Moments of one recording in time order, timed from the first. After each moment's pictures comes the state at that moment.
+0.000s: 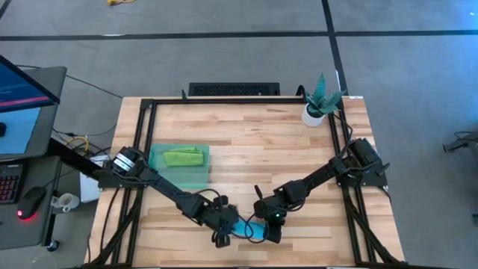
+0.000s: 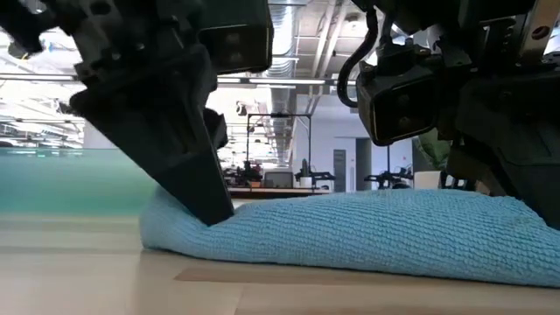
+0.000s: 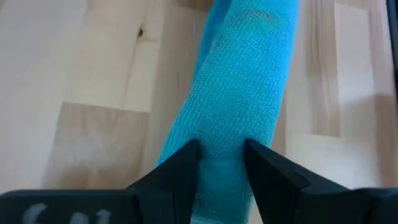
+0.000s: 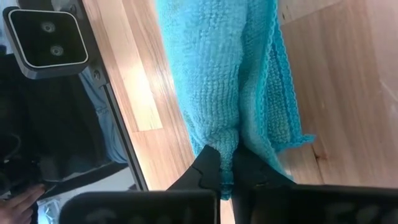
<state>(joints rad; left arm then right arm) -0.52 1.99 1.18 -0.19 -0.14 -0.63 0.45 1.95 1.04 -0.19 -0.50 0.84</state>
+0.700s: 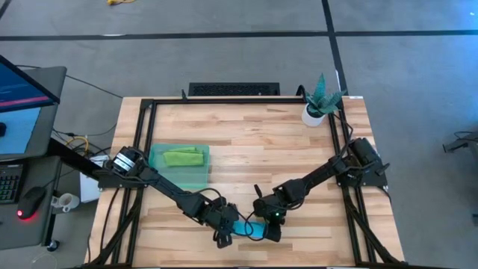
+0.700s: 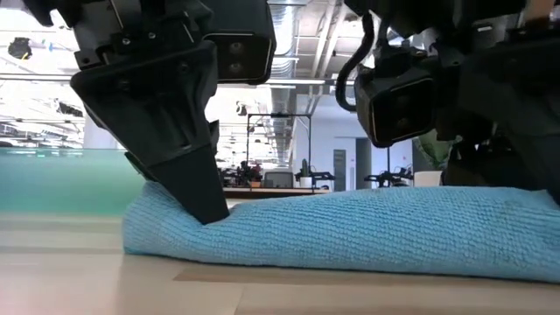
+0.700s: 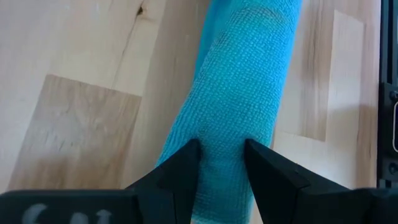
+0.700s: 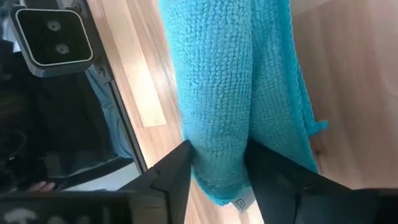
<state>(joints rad) -0.52 2.01 1.18 -0.22 -0.07 -0.77 0.44 1.94 1.04 -0.20 -0.54 0.84</state>
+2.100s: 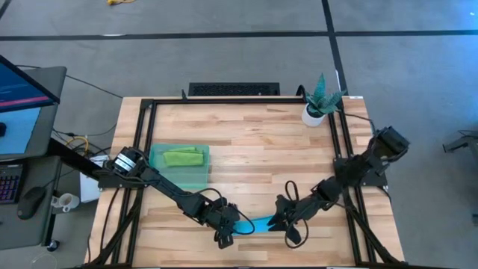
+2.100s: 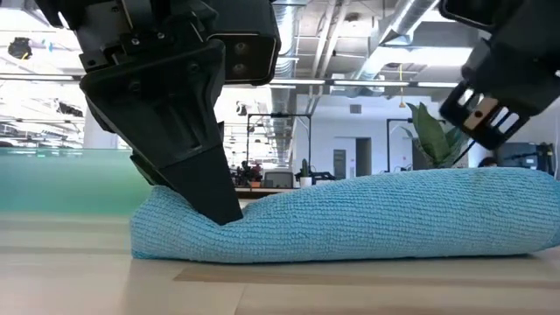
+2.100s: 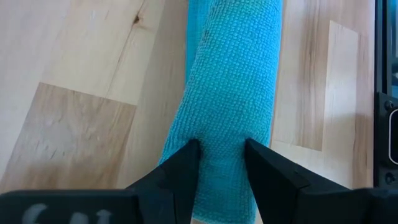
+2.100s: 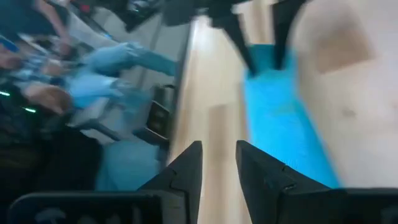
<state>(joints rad) -0.51 2.01 1.17 -0.17 -0.10 -0.77 0.64 1.61 0.61 0.51 0.11 0.70</state>
